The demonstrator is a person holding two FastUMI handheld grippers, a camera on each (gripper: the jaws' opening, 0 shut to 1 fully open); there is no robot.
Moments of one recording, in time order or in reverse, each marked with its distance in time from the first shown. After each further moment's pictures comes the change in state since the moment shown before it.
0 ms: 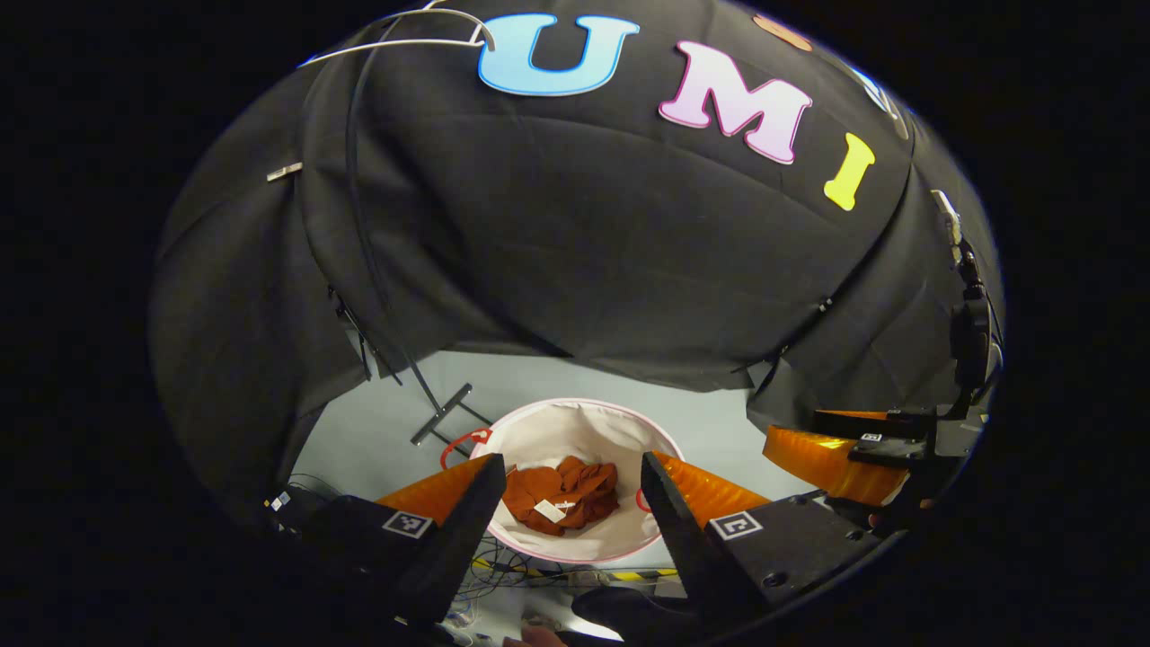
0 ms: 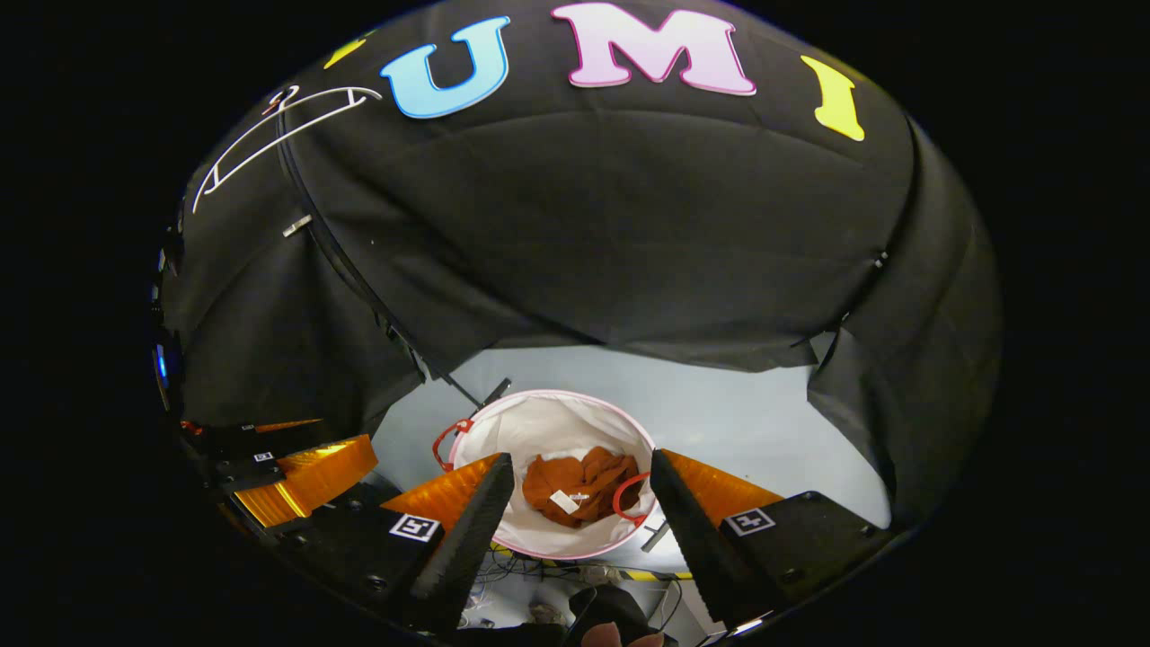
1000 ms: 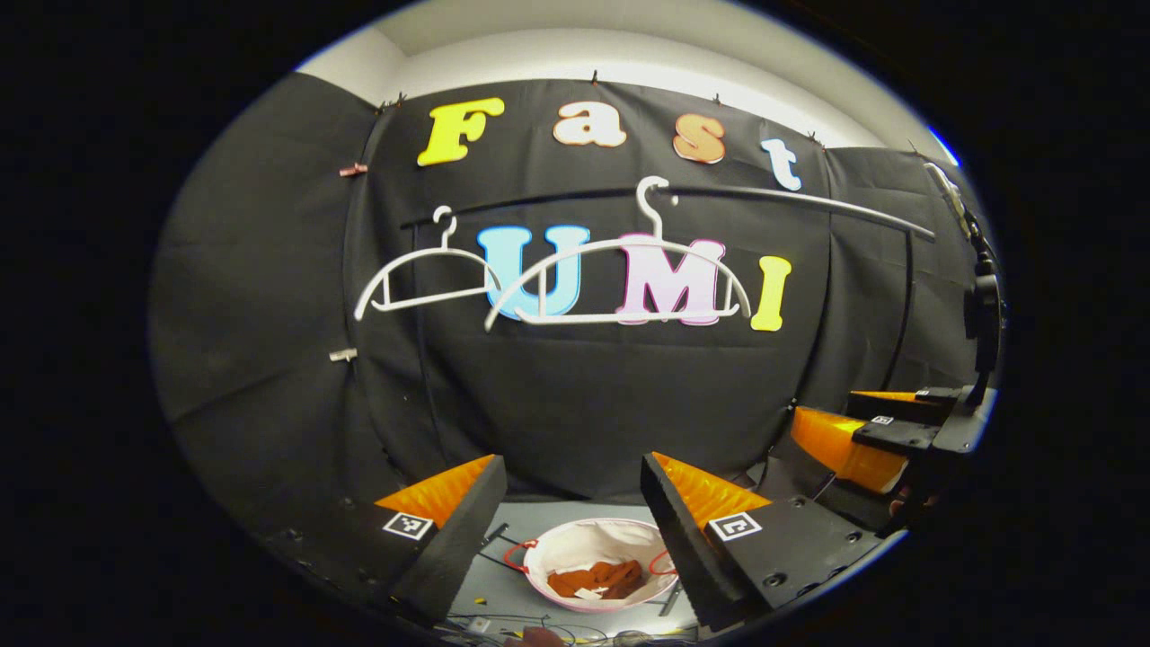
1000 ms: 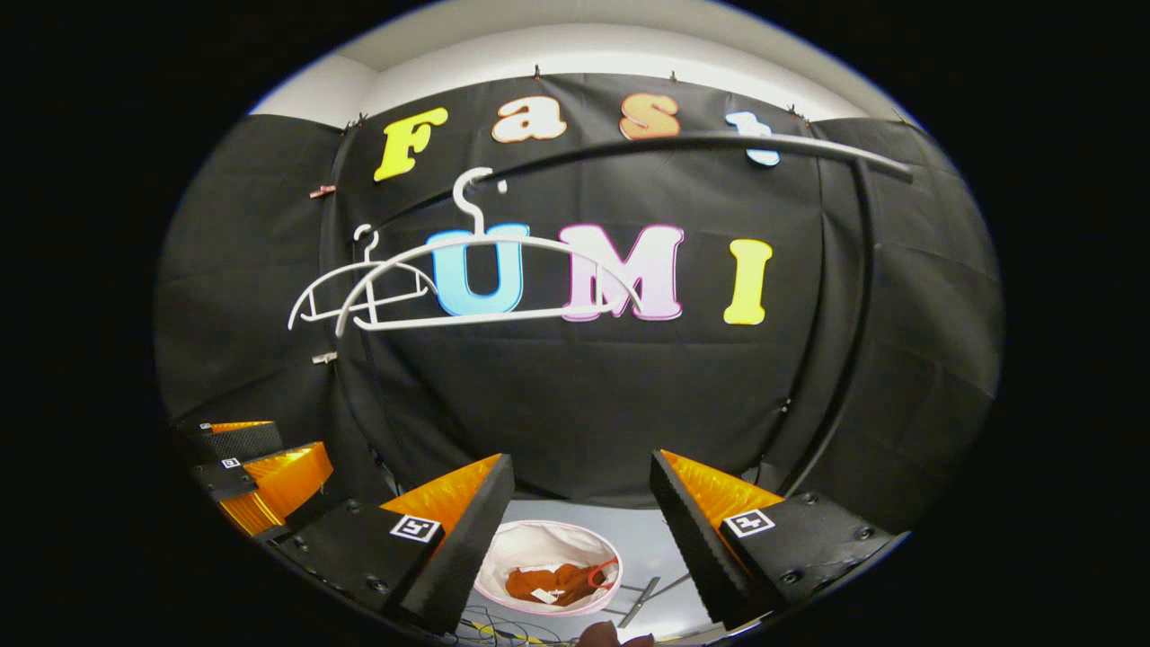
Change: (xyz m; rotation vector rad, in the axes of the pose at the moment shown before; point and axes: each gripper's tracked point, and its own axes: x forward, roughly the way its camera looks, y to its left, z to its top) left arm -0.306 -0.015 0.092 0.177 -0.579 0.020; right arm -0.318 0.043 0.102 -0.018 -0.621 -0.155
